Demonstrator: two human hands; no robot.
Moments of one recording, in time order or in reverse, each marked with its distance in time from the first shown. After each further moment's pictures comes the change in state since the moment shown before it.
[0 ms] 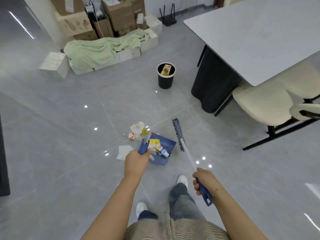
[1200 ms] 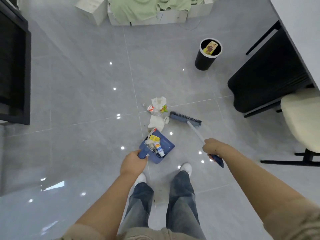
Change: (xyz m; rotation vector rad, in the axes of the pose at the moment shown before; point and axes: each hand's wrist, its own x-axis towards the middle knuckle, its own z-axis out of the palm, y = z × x) left_hand 0.035 -0.136 -0.021 0.116 -0.018 -0.174; right_hand 0.114 -0.099 0.069 -1.439 -0.073 -0.041
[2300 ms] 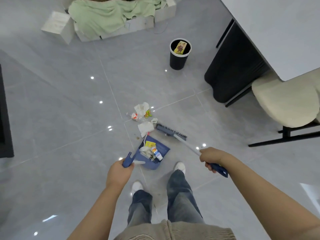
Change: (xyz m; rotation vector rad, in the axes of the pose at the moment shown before) left_hand -0.013 0.025 0.015 0.019 0.018 0.019; right_hand -0.037 0.092 0.005 0.320 -0.119 -0.025
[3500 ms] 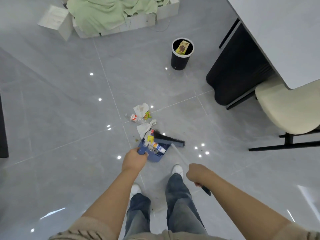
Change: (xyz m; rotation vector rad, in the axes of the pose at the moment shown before) left_hand 0.048 0.075 0.030 0.019 -0.091 0.008; right_hand 0.031 -0.036 0.035 -0.334 -0.043 0.052
